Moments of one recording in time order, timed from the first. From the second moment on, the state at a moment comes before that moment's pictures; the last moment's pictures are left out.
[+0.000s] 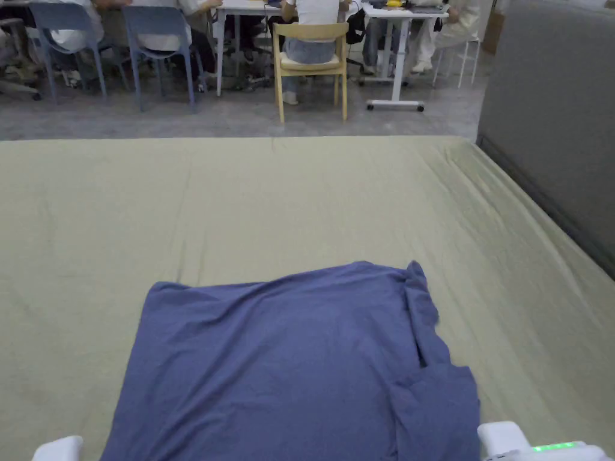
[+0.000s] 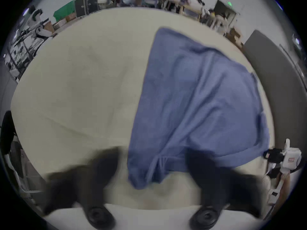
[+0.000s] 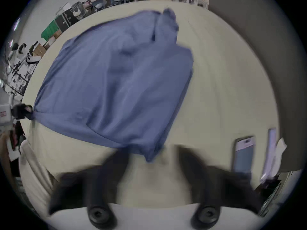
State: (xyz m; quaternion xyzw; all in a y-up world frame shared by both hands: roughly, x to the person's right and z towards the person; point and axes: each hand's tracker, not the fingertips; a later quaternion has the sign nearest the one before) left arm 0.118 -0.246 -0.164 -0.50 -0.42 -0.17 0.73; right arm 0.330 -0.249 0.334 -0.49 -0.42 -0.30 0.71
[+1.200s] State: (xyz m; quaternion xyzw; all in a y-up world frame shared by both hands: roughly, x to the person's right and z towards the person) left arm 0.096 -0.242 -0.160 -0.53 -0.47 -0.10 0.69; right arm 0.320 -0.195 0.367 -0.32 -0.45 -0.36 0.75
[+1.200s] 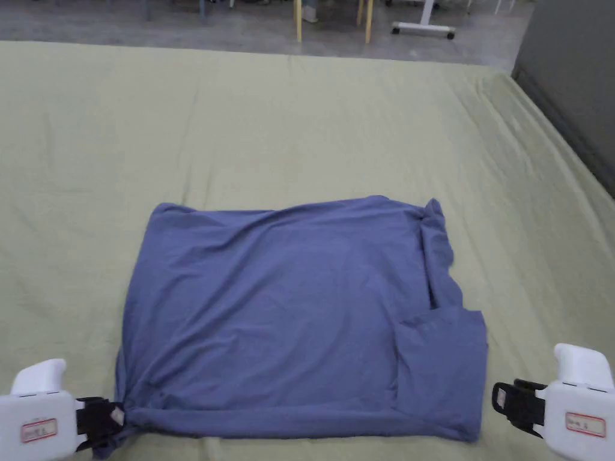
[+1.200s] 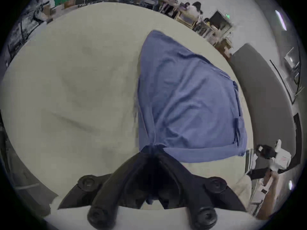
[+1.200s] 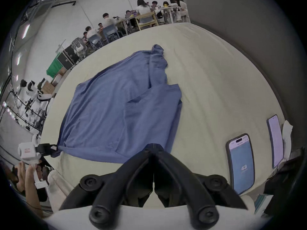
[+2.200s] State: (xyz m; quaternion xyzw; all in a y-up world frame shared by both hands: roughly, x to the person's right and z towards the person) left arm 0.084 -0.231 -0.184 -0.58 -0.44 0.03 0.68; right arm 0.343 -0.222 0.361 -0.24 -0.45 -0.42 0.75
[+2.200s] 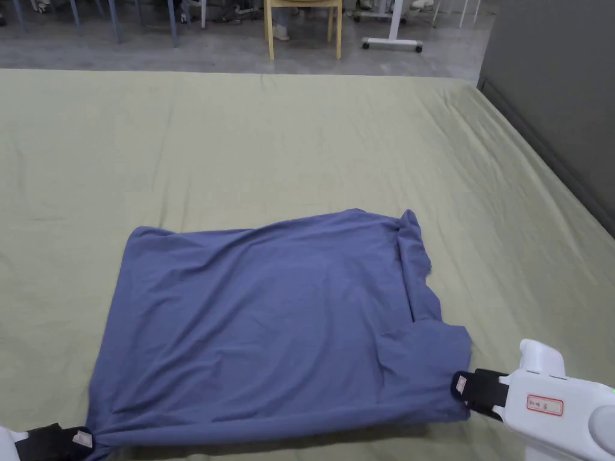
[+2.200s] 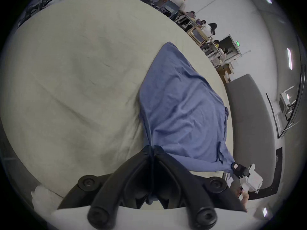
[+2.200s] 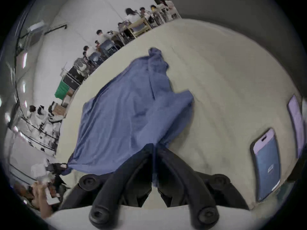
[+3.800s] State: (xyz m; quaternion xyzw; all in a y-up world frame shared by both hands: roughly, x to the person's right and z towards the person) left arm 0.144 -0.212 -0.143 -0.47 -0.45 -0.08 0.75; right arm 0.340 -0.191 0.297 -0.32 -0.44 -0.26 0.80
